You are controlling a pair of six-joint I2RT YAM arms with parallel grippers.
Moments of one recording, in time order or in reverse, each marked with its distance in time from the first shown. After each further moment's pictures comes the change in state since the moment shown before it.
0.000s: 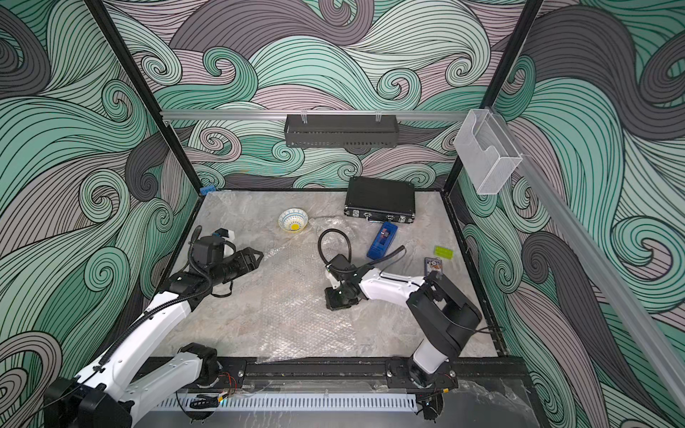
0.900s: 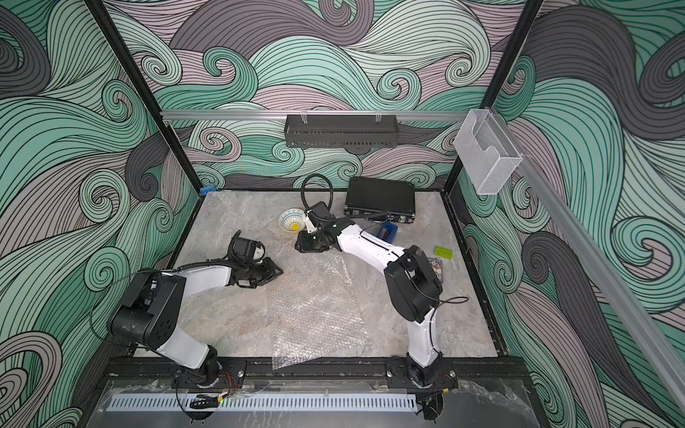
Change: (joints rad) left arm -0.023 0.608 -0.002 0.322 0.205 -0.064; right arm -0.059 0.389 0.788 -0.069 0.013 0.038
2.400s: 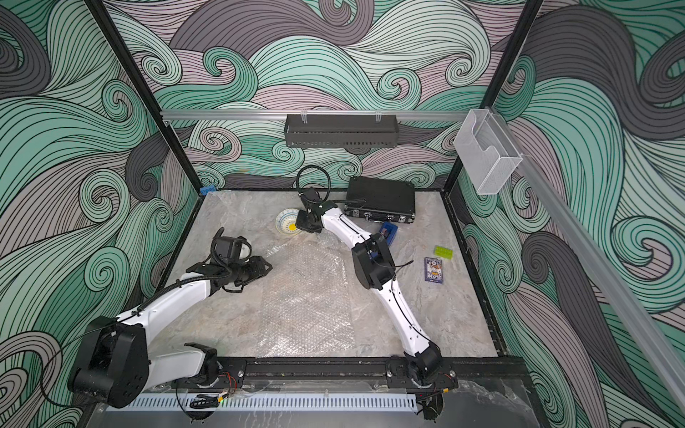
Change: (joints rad) left arm 0.023 -0.344 -0.020 -0.241 -0.112 0.097; right arm -0.083 0.601 0.749 -0.203 0.119 0.204
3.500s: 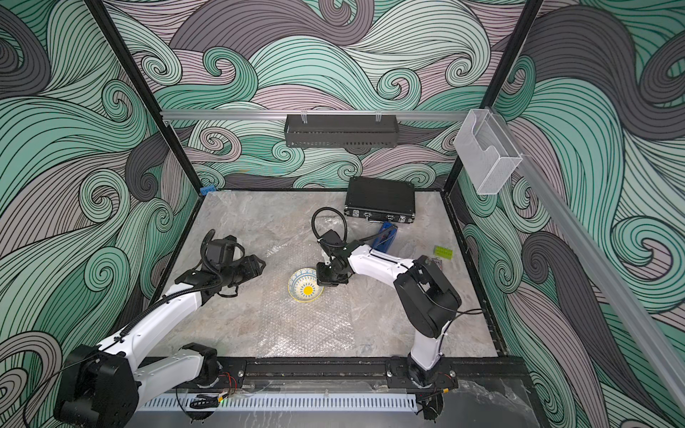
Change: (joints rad) left arm 0.001 -0.140 -0.029 -0.029 -0.124 -0.011; right arm 0.113 -0.796 -1.183 0.138 -0.154 -0.127
